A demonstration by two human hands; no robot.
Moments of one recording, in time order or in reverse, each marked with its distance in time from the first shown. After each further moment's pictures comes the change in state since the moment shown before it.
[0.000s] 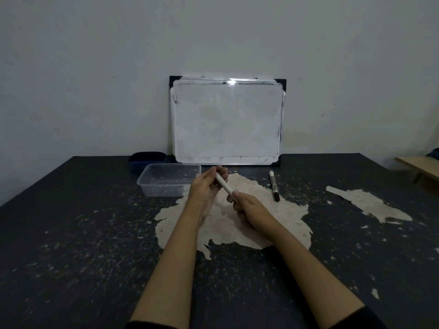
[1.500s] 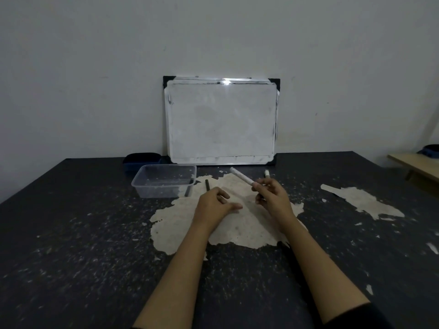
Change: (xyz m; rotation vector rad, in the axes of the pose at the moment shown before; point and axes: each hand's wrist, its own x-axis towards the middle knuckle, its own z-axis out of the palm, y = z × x) left_hand -0.020 -0.036 -0.005 1.103 0.067 0.013; right_hand 0.006 0.019 -0.050 0.327 0.362 -0.089
